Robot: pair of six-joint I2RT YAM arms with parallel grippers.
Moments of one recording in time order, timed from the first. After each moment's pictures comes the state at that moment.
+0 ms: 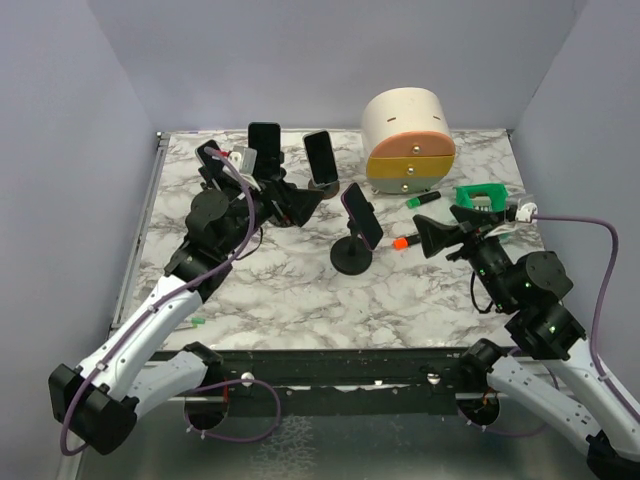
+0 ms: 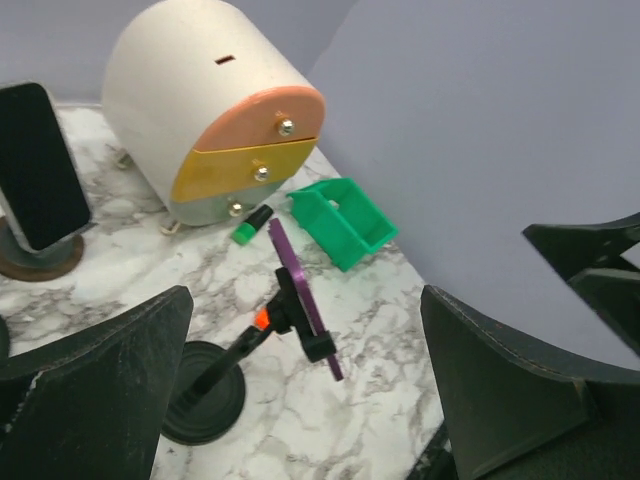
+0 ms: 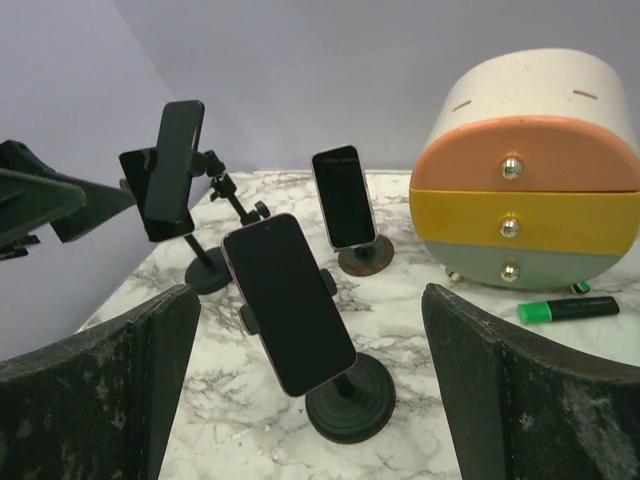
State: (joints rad) left arm -0.53 0.95 0.86 0.16 0.21 -0.54; right arm 0.67 0.52 0.79 -0.10 0.24 0.24
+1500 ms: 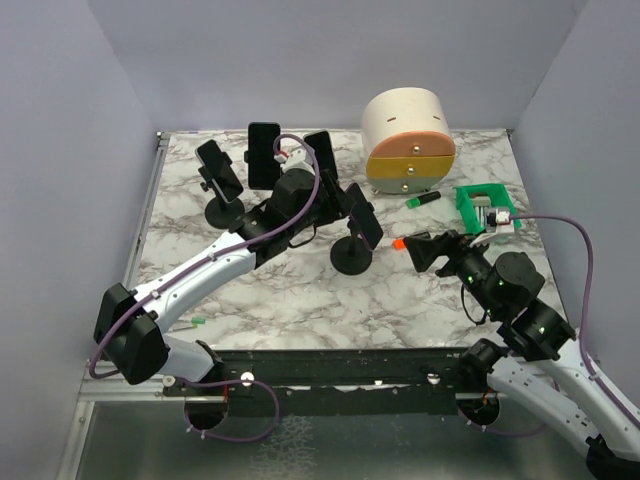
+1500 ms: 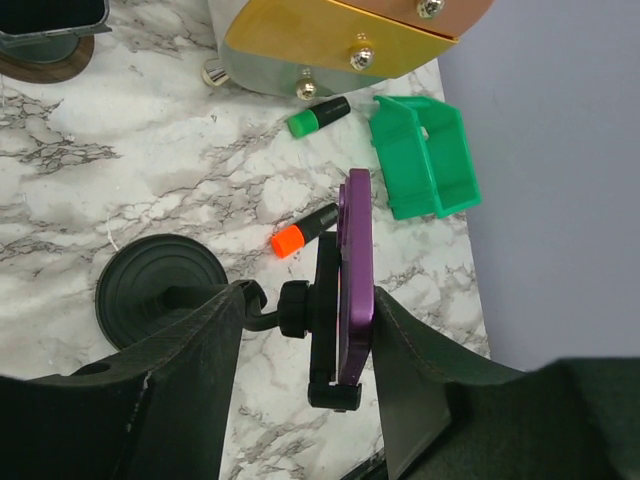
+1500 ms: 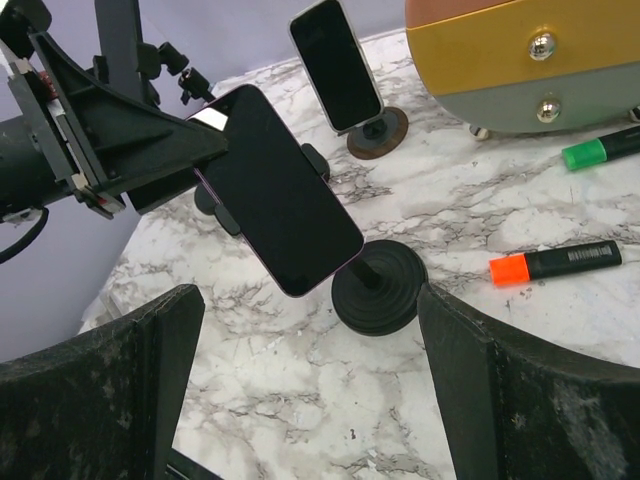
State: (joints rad) left arm -0.76 1.37 1.17 -0.18 -0.15 -0.84; right arm 0.67 0.49 0.69 -0.29 0.24 0.51
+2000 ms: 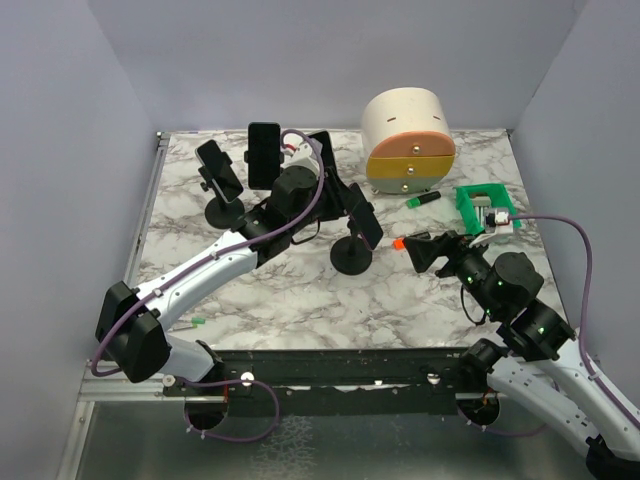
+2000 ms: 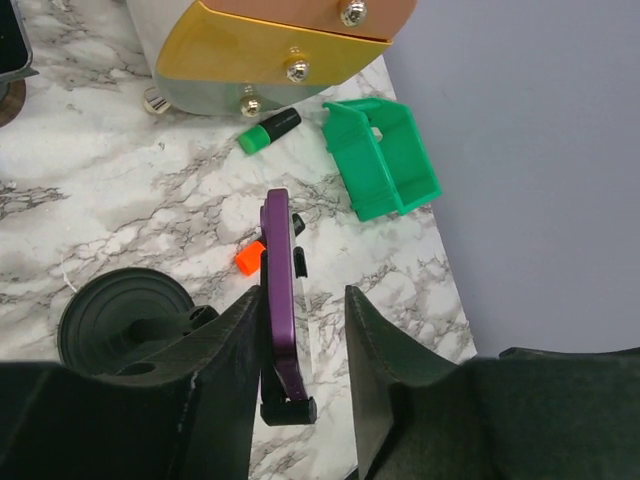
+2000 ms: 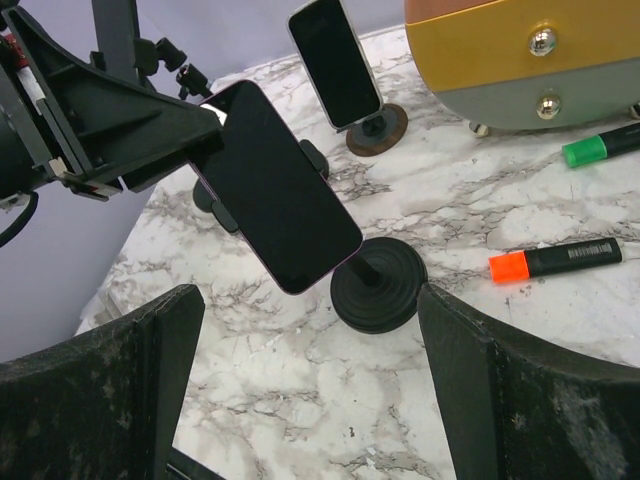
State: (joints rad) left arm -0.76 1.39 1.18 -0.07 -0.07 -0.78; right arm 0.67 0.49 0.68 -0.29 0.24 0.51
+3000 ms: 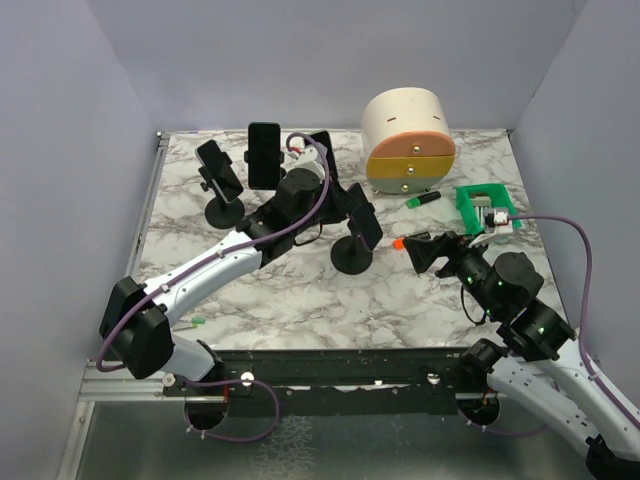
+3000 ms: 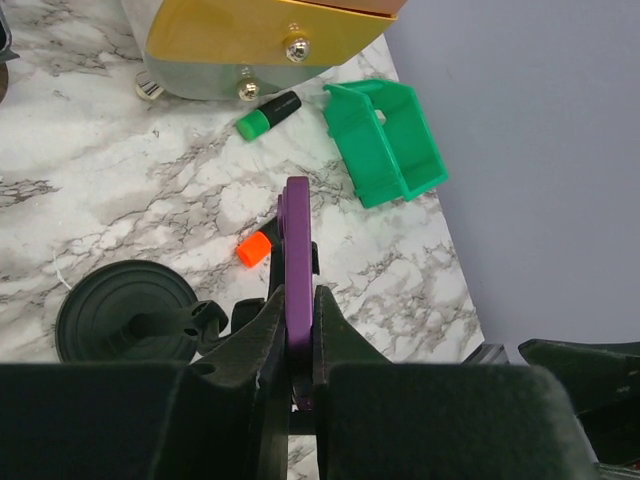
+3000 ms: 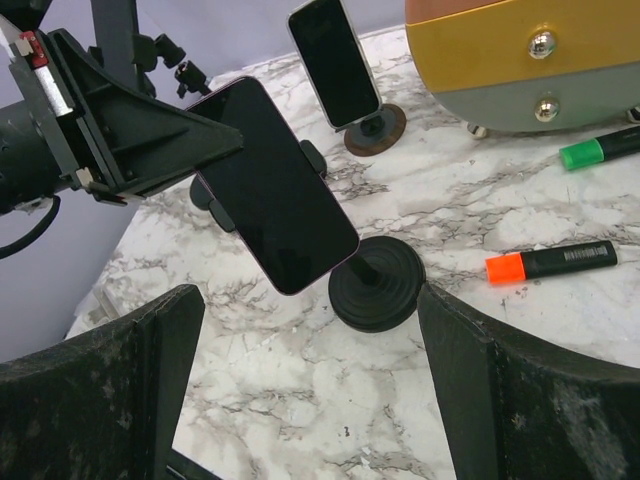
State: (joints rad) left arm -0.76 1.42 1.15 -0.03 -0.03 -0.76; right arm 0.67 0.49 0.68 -0.29 0.23 0.50
